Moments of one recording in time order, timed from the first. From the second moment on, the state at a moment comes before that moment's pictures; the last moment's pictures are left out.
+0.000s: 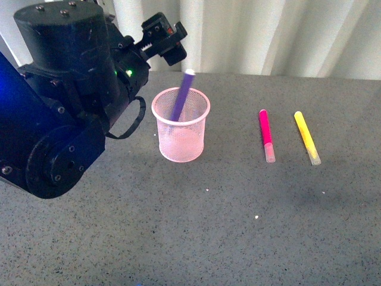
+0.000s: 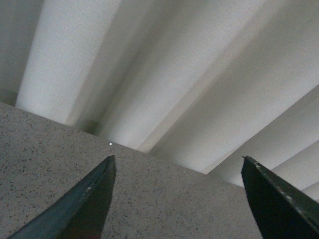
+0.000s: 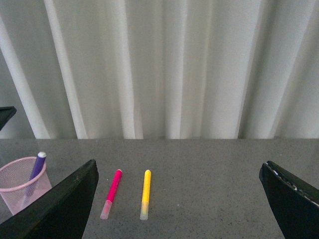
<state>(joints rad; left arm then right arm) -0.36 2.26 0.96 1.33 -0.15 -0.56 0.00 0.00 0.02 0.00 0.00 0.00</state>
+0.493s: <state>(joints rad) -0.06 1.68 0.63 0.89 0.38 -0.47 0.00 0.00 0.02 0.00 0.00 0.00</state>
